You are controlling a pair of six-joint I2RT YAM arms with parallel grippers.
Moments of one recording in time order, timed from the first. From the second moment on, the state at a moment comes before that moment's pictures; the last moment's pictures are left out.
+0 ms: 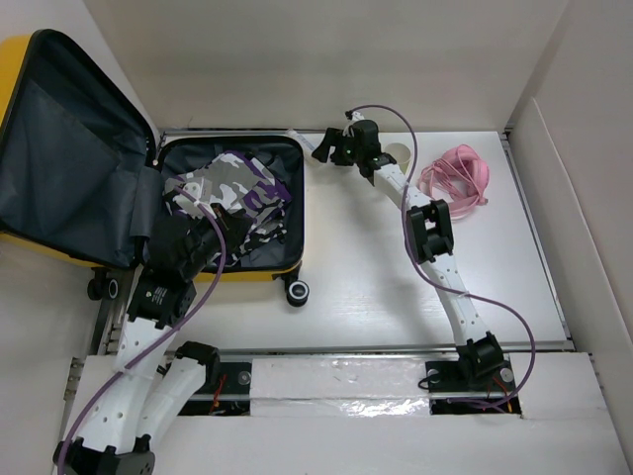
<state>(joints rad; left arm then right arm) -0.25 0.68 0.79 -0.34 0.21 -0.42 0.37 2.86 2.61 -0.11 -0.33 0.49</state>
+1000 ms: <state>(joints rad) -0.26 0.65 0.79 -0.36 0.18 -0.42 0.40 2.87 2.62 -0.11 -0.38 0.55</state>
